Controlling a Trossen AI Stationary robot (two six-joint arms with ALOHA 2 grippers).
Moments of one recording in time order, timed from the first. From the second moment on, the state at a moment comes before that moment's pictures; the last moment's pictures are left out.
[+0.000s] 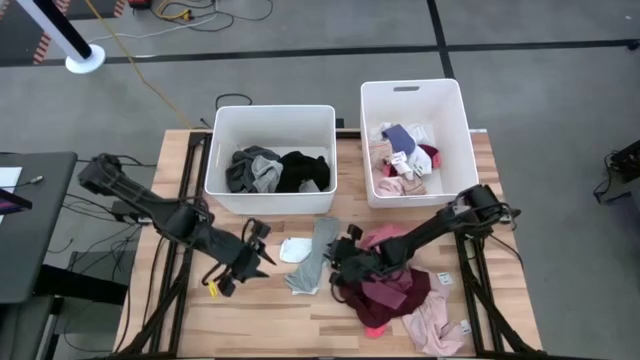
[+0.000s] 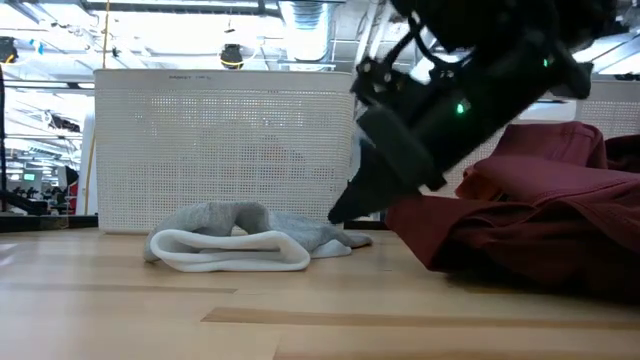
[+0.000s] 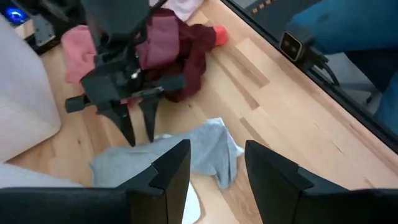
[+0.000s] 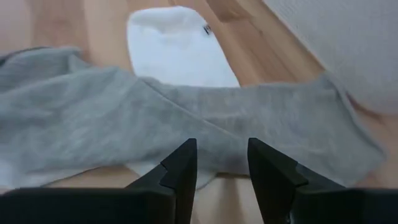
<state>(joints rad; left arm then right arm) -0.50 1.21 1.10 -0.58 -0.16 0.21 0.36 1.94 0.97 0.18 0.61 0.47</state>
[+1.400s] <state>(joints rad) -0.55 1.24 1.03 -0.50 -0.17 0.15 0.43 1.95 0.97 0.47 0.56 0.14</state>
